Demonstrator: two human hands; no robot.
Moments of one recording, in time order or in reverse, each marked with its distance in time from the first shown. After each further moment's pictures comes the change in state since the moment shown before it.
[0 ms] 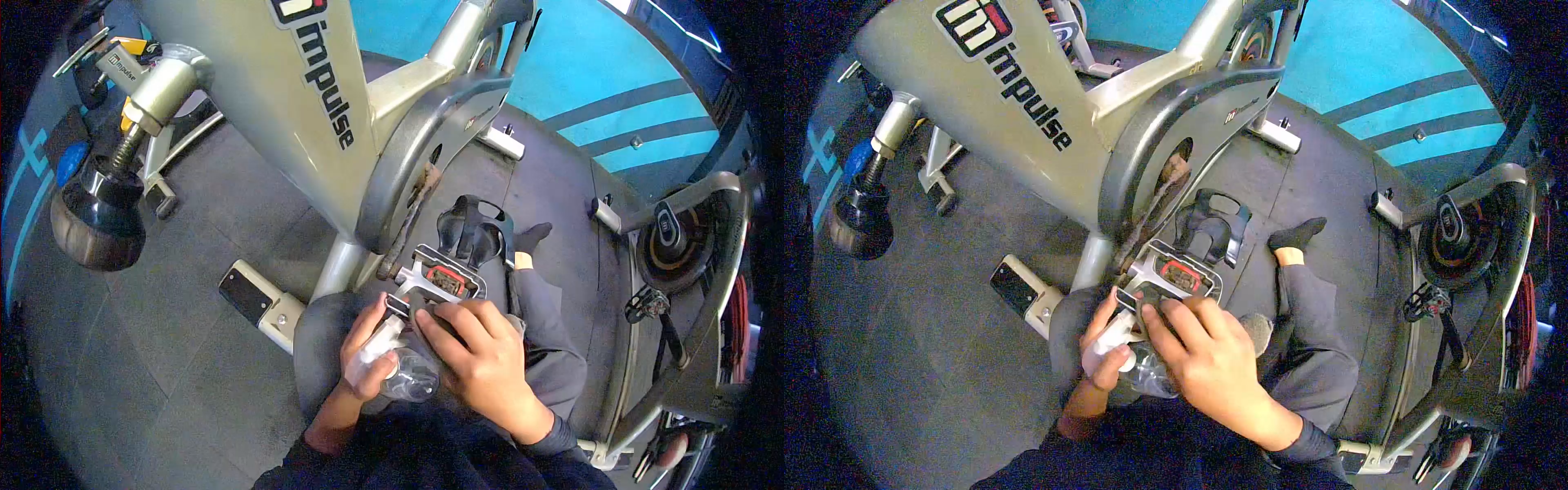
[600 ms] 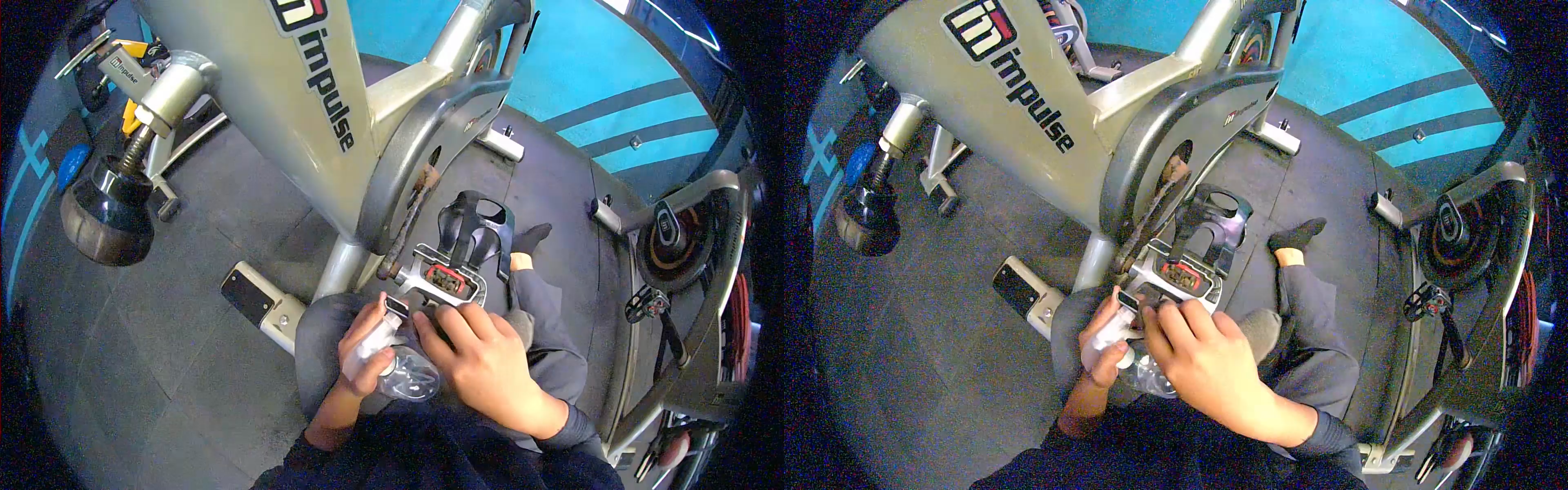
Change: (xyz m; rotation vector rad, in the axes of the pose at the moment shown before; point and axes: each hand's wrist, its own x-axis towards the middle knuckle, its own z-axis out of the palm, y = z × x) left_hand 0.002 -0.005 -0.009 0.149 0.016 0.110; right_hand 0.005 -0.005 -0.011 -0.214 -0.173 -0.099
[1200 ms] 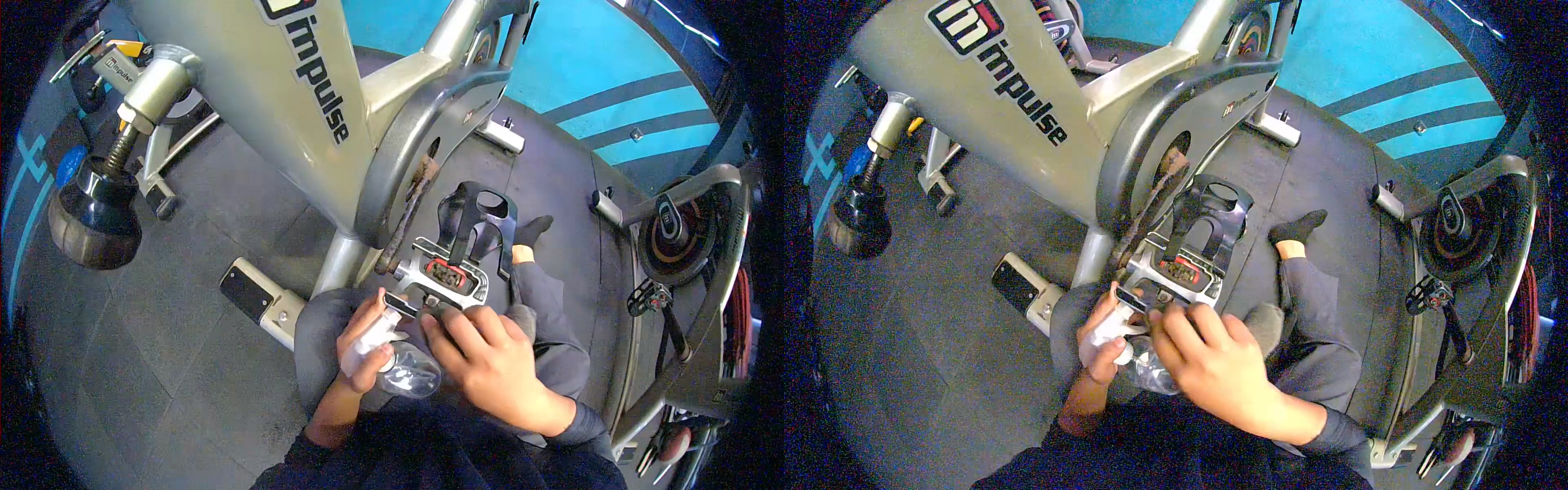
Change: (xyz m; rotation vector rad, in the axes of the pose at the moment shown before) left_hand -0.001 0.000 0.001 -0.188 -0.029 -0.091; right_hand -0.013 0.001 0.004 -0.020 0.029 0.007
